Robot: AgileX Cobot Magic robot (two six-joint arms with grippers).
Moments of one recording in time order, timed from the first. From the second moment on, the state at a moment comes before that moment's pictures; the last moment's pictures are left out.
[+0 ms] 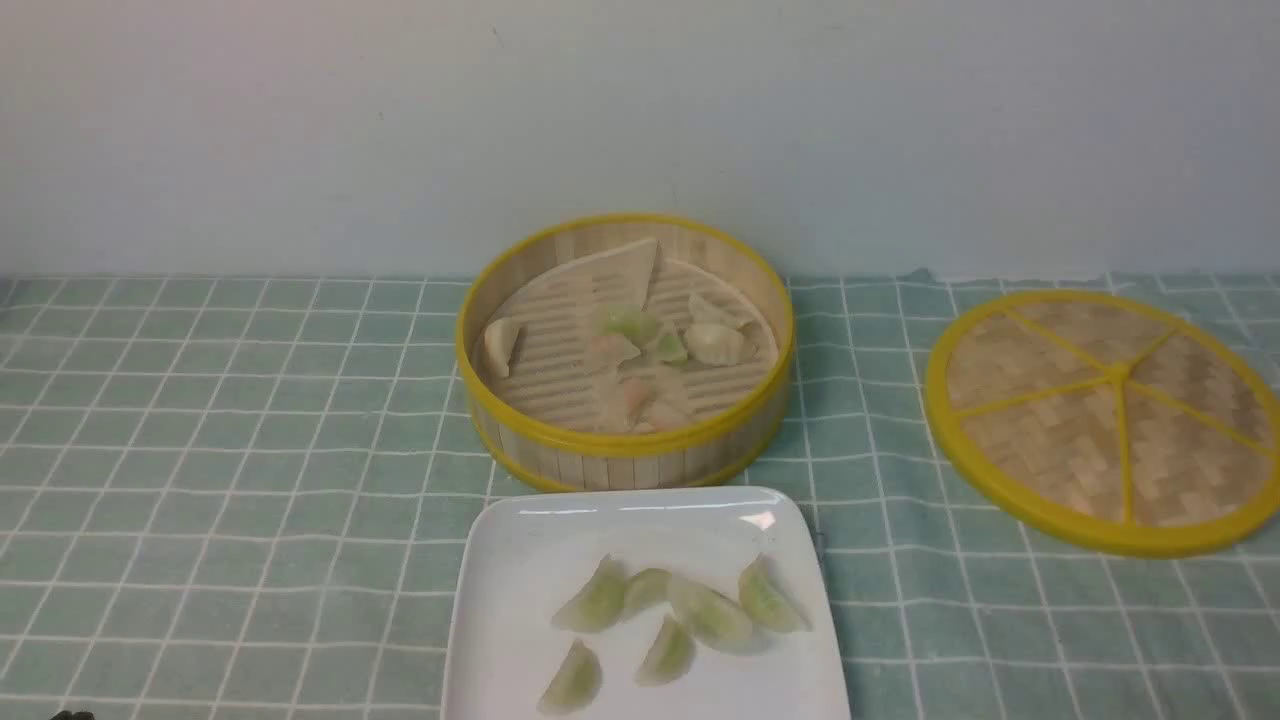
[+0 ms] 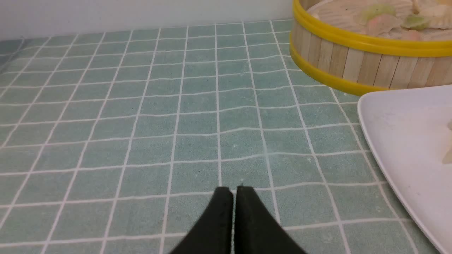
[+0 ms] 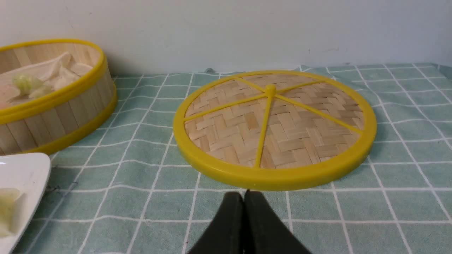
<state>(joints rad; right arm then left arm) 0.02 -0.01 0.02 0.01 0.39 0.09 -0.04 -0.01 0.03 -0.08 0.38 0.08</state>
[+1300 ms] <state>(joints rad) 0.02 -0.01 0.03 0.60 0.00 0.40 -0.04 -0.01 0.03 -0.56 -0.35 -0.10</state>
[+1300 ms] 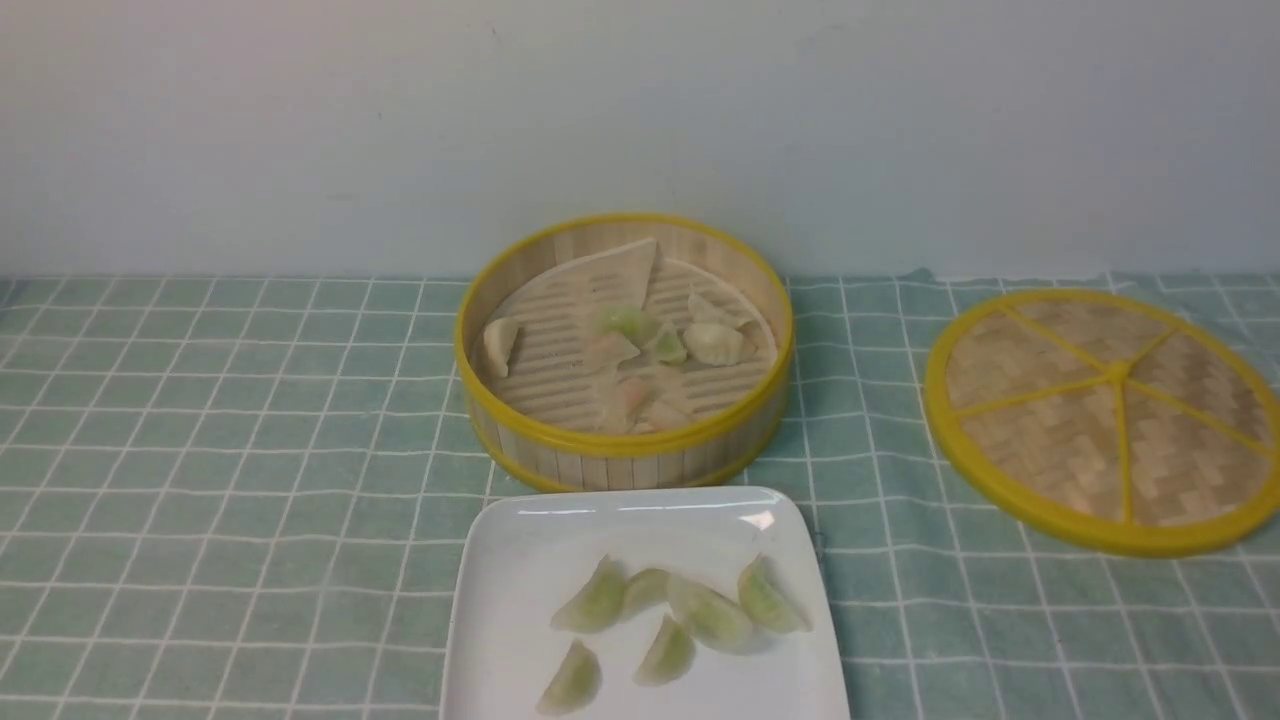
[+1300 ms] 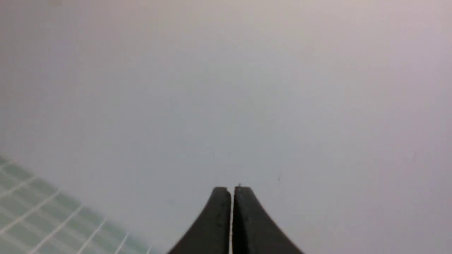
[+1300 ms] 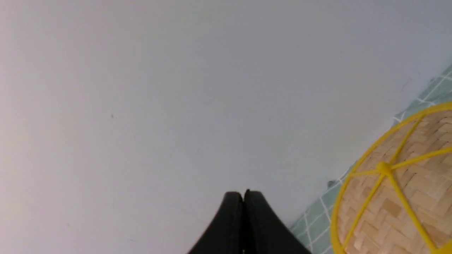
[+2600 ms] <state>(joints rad) 0.07 0.82 -0.94 0.31 1.11 -0.16 -0.29 1.85 -1.68 -0.08 1.09 0.11</state>
